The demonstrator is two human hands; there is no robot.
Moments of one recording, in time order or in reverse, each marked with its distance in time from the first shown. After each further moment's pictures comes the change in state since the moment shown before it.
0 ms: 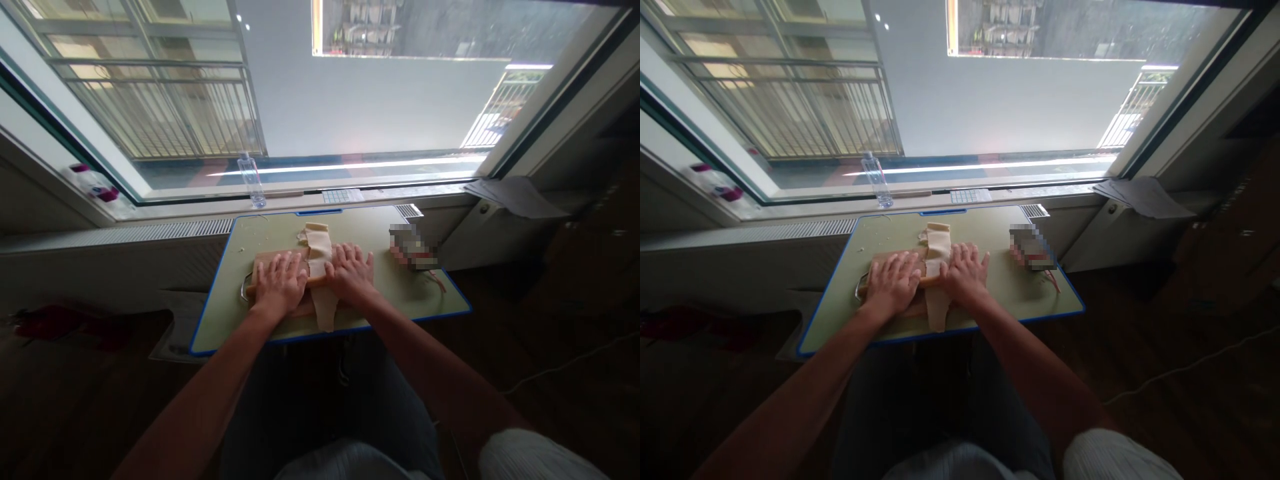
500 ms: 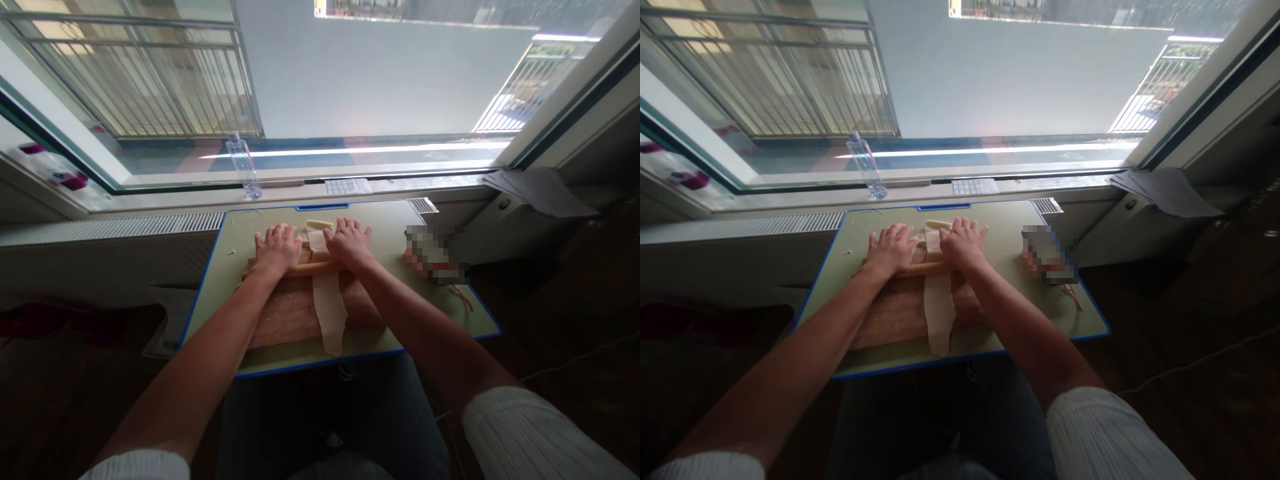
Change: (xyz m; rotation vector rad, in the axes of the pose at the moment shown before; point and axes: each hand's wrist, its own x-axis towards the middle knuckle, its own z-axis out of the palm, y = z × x) left_hand 0.115 -0.024 0.008 -0.047 0.000 -0.048; right_hand 0.120 -0.001 0.017 0.085 -0.039 0.058
